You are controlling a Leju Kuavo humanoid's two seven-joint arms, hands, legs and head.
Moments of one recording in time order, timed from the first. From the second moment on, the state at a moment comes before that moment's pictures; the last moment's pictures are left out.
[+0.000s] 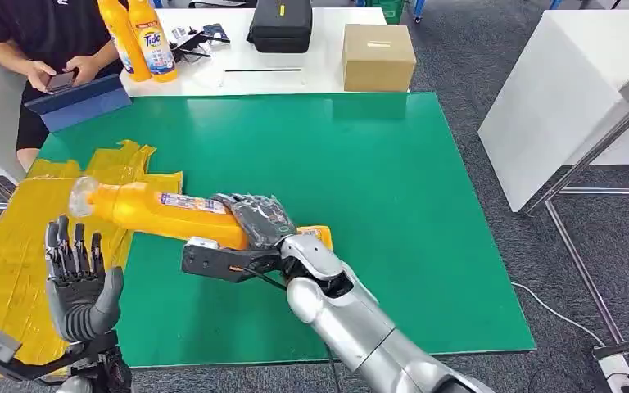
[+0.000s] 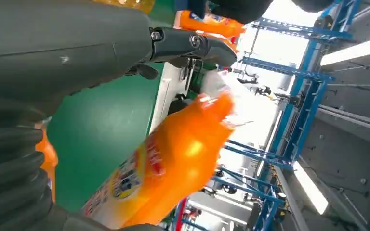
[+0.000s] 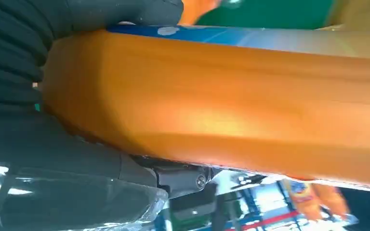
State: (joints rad) left arm 0.12 -0.30 0.11 -1.74 0.18 -0.19 -0.41; right arm -0.59 0.34 0.62 -1.04 0.81 -0.01 0.03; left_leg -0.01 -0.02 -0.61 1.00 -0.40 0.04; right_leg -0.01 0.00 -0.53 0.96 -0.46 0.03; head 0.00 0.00
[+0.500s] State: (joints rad) left arm 0.17 -0.29 0.08 -1.75 0.26 -0.20 -0.39; right arm -0.56 0.31 0.77 -1.31 0.87 -0.08 0.12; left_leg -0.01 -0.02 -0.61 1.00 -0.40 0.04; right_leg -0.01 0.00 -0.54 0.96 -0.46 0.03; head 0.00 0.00
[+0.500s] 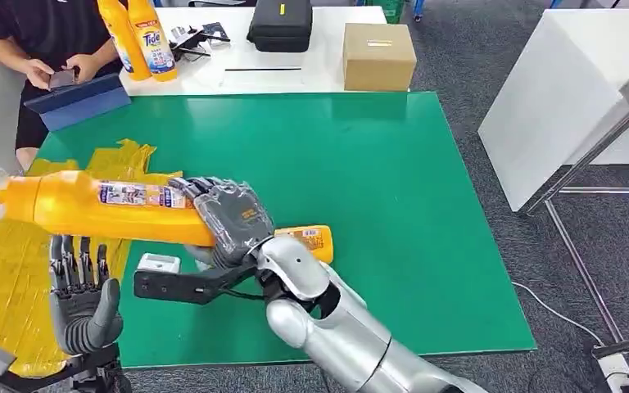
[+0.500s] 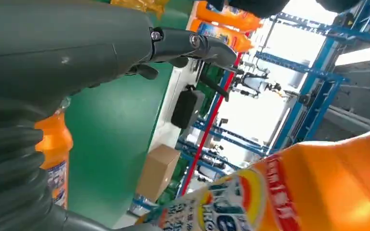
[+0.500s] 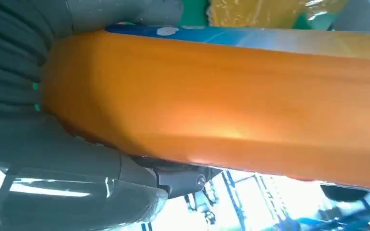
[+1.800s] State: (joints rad) left arm 0.11 -0.26 -0.02 -1.70 0.31 -0.18 -0.35; right arm -0.53 0.32 0.88 -1.14 0.79 -0.07 0.11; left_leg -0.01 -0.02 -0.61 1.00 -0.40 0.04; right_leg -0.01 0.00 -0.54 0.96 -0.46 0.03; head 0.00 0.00
